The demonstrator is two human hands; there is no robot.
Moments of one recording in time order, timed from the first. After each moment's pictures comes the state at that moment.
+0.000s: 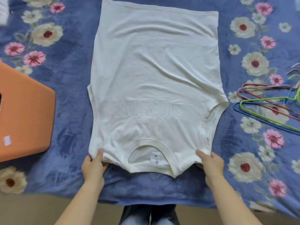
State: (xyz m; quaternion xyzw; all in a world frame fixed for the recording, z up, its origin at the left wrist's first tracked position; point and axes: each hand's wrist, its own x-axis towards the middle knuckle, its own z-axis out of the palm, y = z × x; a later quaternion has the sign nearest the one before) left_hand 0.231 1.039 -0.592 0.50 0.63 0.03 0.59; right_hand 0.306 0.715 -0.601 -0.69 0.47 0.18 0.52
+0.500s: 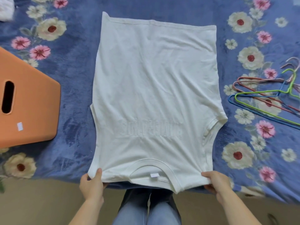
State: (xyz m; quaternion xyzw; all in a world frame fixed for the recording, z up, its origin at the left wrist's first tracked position) left_hand 0.143 1.019 -0.584 0.49 0.71 0.03 0.50; right_hand 0.237 0.663 -0.577 -0.62 0.58 0.30 0.43
